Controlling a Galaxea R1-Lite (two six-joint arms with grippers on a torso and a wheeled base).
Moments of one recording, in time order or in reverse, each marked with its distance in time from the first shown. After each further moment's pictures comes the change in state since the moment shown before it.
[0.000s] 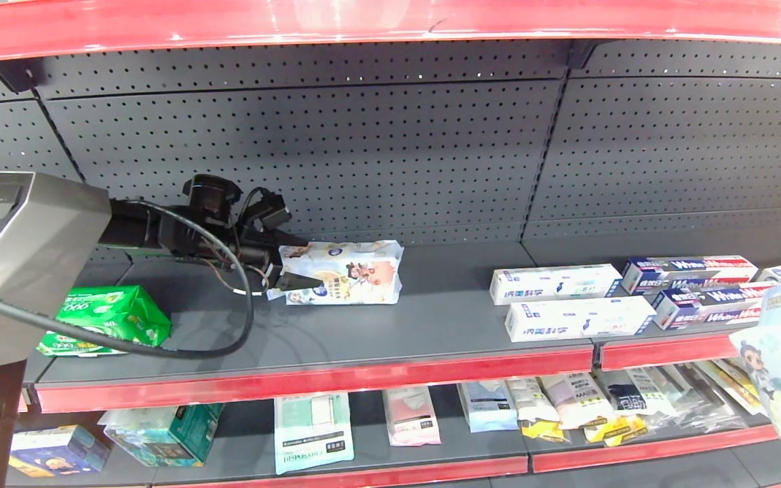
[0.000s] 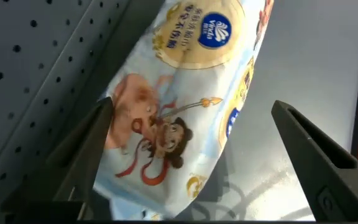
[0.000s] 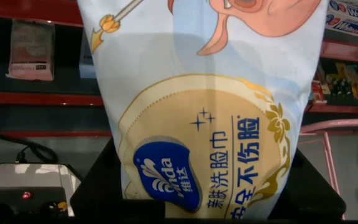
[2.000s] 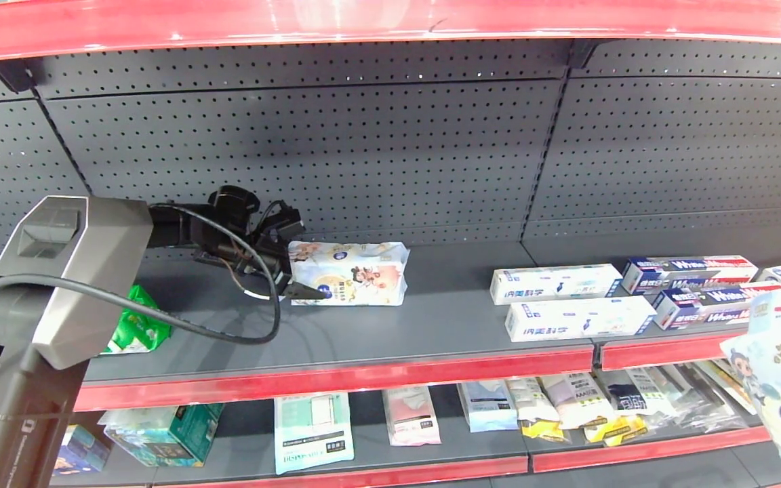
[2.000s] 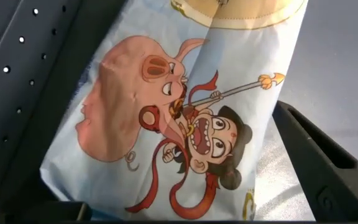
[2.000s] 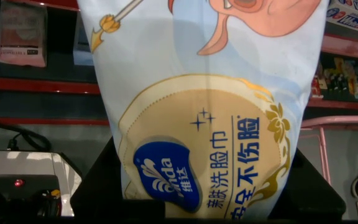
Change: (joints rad) left arm -0.010 0.183 -0.326 0.316 0.000 0.116; right arm 0.001 0.042 0.007 -0.001 -0.017 -0.031
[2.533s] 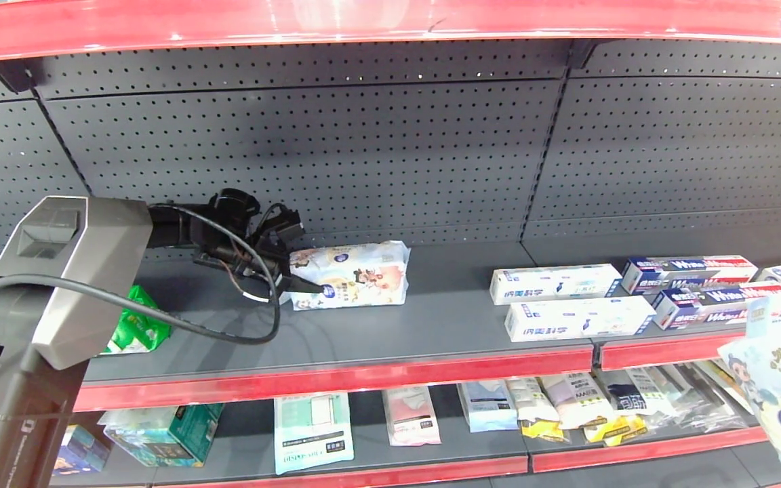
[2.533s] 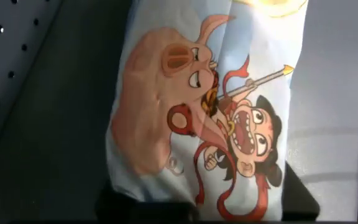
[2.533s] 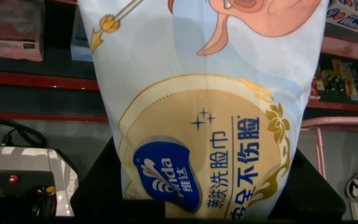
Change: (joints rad) left arm 0.001 0.001 0.000 0.050 -0.001 0.000; right arm 0.000 -0.001 0.009 0.000 0.000 -0.023
